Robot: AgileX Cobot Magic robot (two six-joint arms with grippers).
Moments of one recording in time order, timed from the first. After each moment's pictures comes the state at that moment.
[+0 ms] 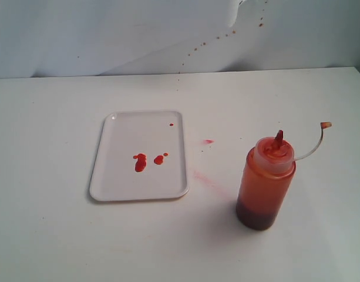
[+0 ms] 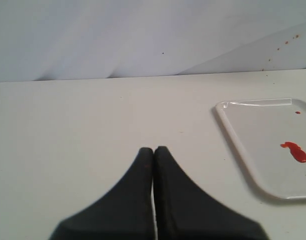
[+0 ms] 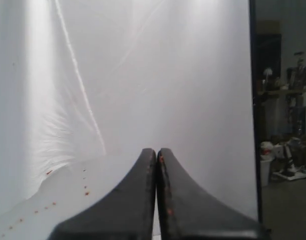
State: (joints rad) left arm 0.00 0.01 -0.01 0.04 0.30 -0.02; right arm 0.17 0.56 -0.23 0.59 -0.60 -0.57
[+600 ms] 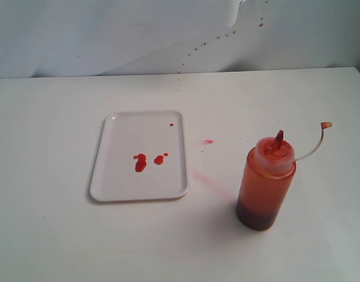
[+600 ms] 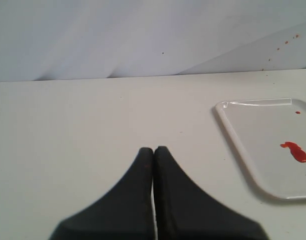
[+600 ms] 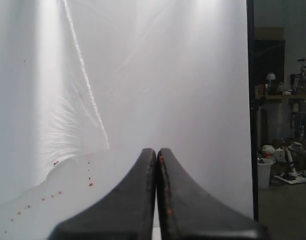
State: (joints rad) left arm 0.00 0.01 -0.01 0.04 0.30 -0.02; right arm 0.04 0.31 -0.22 0.57 -0.32 -0.61
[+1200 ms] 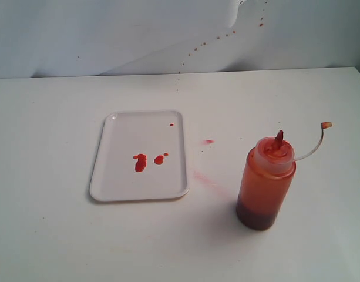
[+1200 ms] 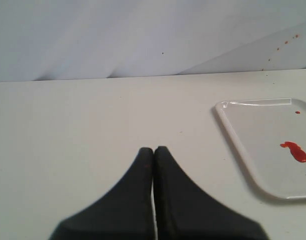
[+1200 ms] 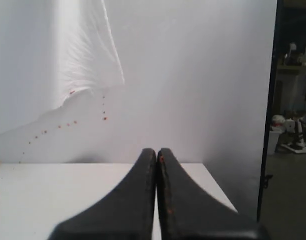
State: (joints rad) left arm 0.00 0.01 -0.01 0.04 0.30 -0.02; right arm -0.07 0.15 0.00 0.07 -0.18 -0.16
